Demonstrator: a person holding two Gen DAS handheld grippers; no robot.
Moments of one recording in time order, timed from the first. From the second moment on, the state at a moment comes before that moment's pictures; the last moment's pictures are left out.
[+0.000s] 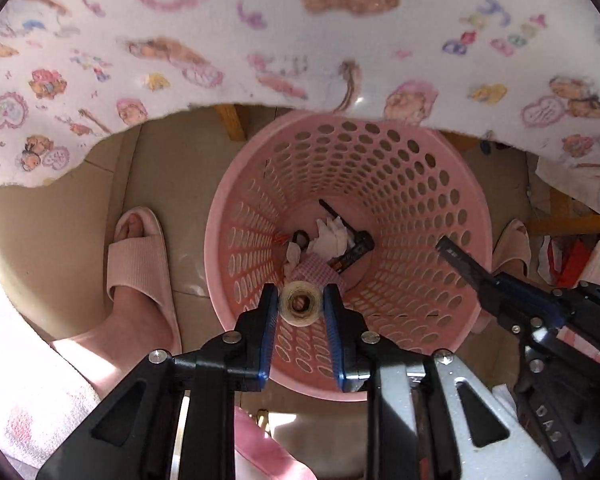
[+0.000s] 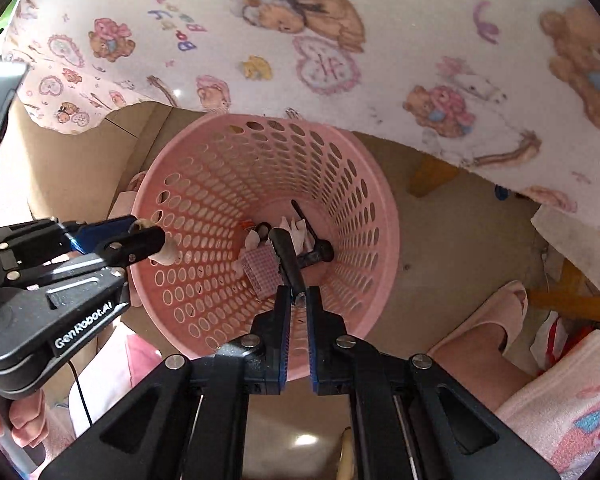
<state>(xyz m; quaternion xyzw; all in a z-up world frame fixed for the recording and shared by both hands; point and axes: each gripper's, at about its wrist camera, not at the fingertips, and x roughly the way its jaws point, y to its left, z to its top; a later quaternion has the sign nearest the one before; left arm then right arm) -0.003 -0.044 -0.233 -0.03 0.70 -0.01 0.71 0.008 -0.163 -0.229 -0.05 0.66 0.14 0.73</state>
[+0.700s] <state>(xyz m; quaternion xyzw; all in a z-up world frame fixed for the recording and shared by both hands) -0.014 -0.044 -0.146 0.00 0.61 0.00 0.79 -0.001 -0.180 -0.137 -0.03 0.57 0.14 0.81</state>
